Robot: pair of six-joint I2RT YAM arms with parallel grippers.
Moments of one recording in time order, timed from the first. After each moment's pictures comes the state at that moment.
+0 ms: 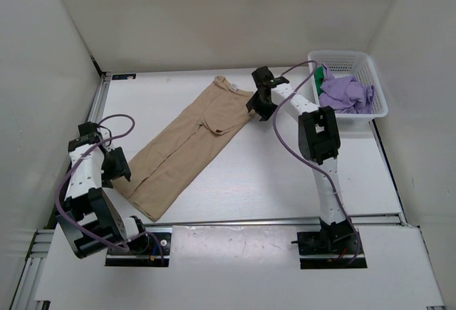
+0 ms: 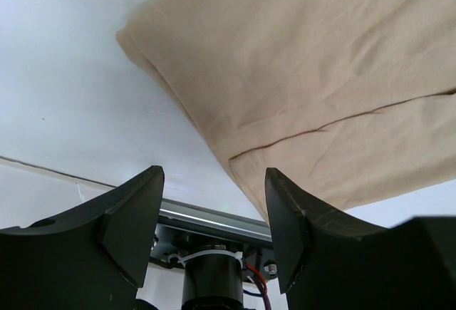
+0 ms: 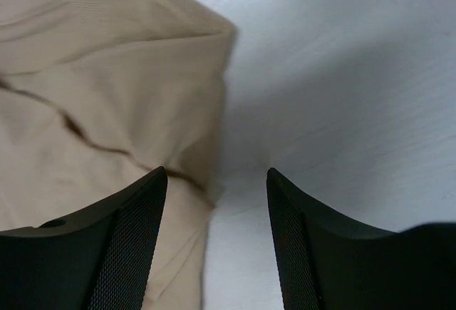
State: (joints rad) left arm 0.40 1.28 0.90 -0.98 0.01 0.00; right arm 0.43 2.37 2.02 -0.78 0.13 0.99
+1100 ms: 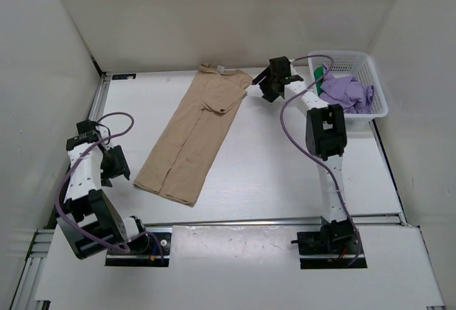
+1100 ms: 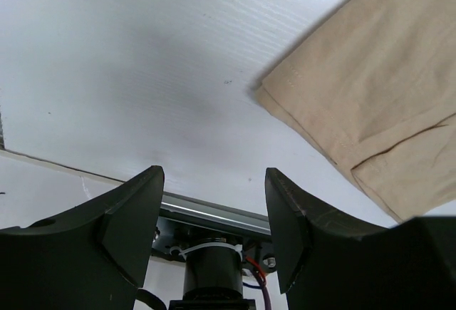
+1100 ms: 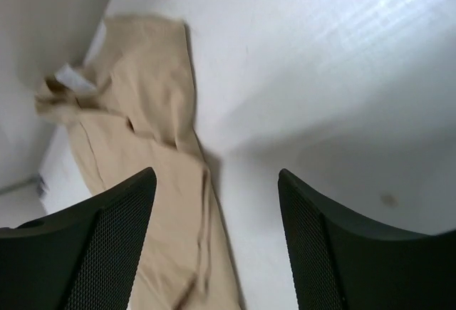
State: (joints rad) left arm 0.40 1.28 0.92 -1.02 0.00 0.00; right arm 0.31 2.47 2.07 -0.33 0.00 1.08
